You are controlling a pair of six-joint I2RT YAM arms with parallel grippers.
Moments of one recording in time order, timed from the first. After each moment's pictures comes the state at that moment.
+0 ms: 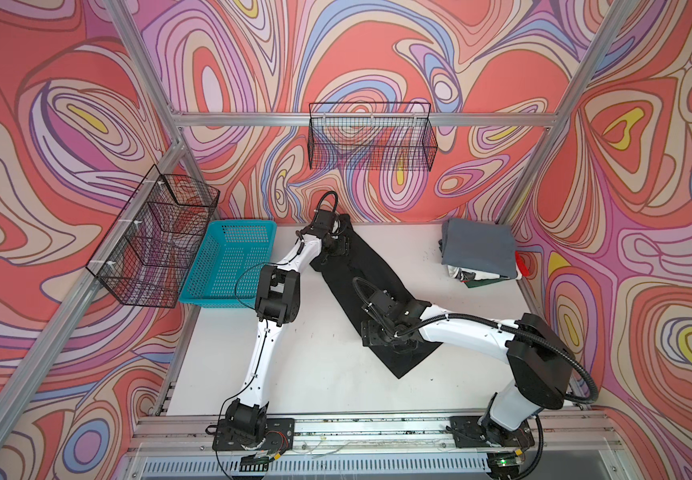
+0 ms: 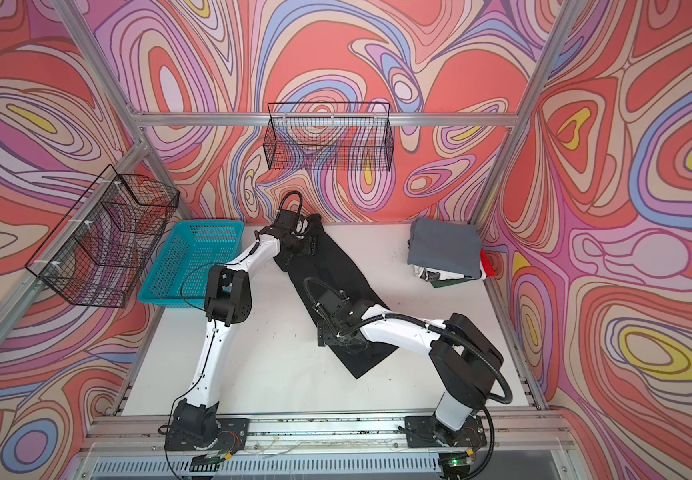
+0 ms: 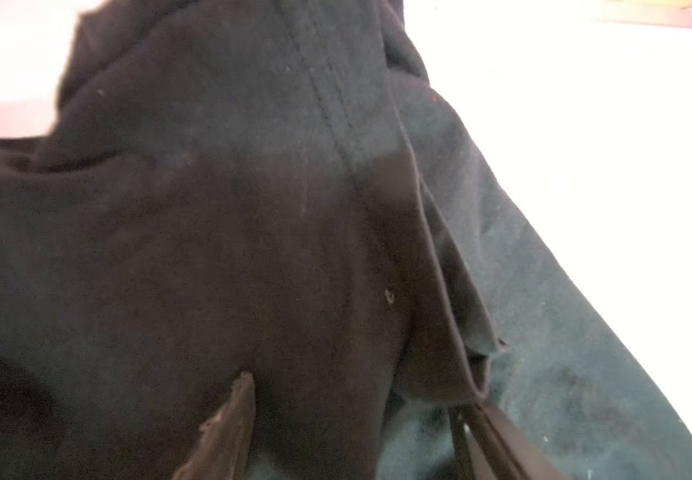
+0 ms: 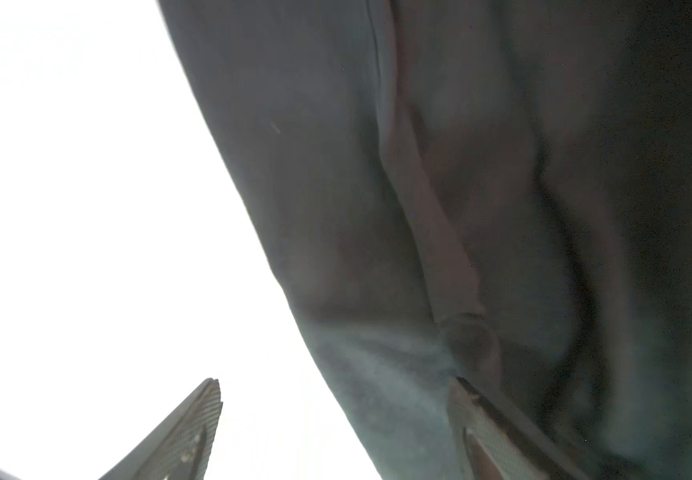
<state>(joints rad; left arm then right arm) -0.29 2.57 2.26 -0.63 0.20 -0.27 0.87 1.65 1.11 -0.62 0.07 0.79</state>
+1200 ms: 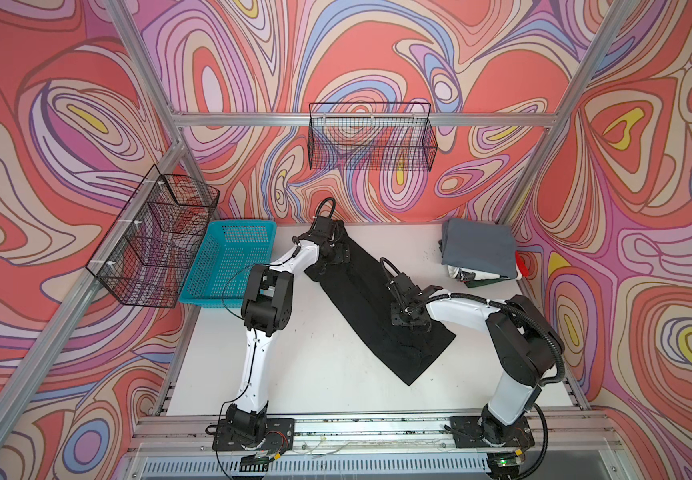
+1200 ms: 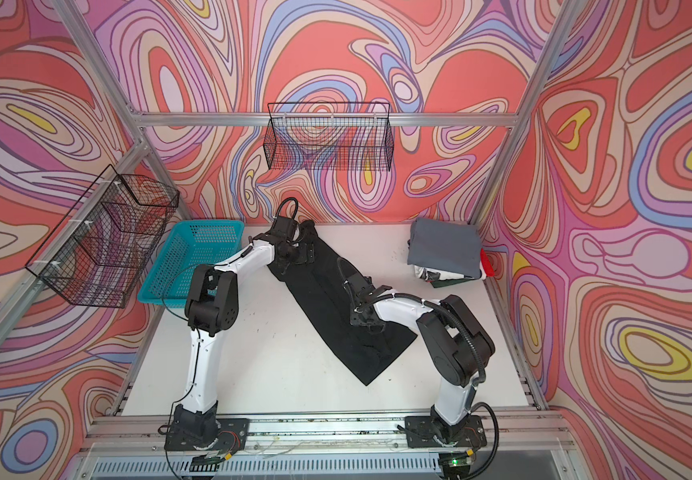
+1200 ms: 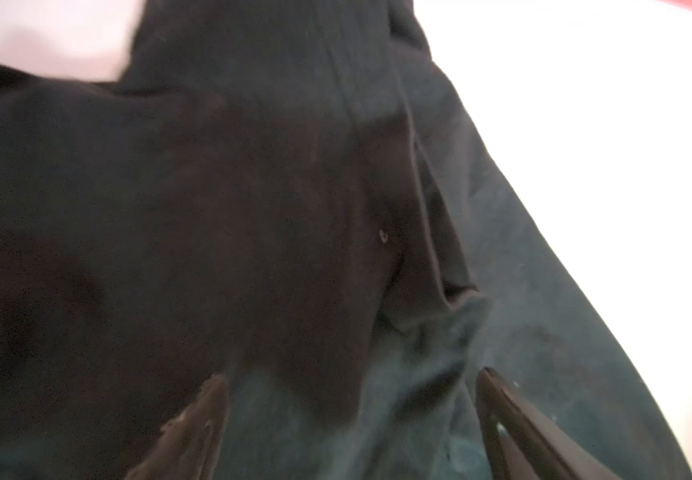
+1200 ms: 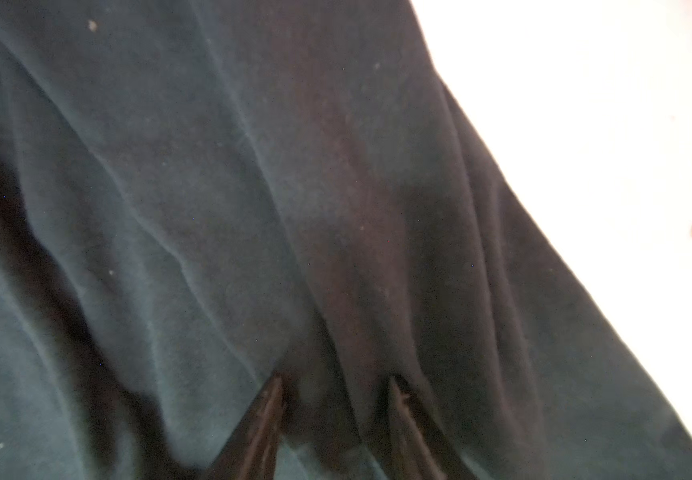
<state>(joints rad) -0.32 2.35 1.93 -0.58 0.11 -0.40 0.60 1.78 1.04 -0.49 0.14 0.59</state>
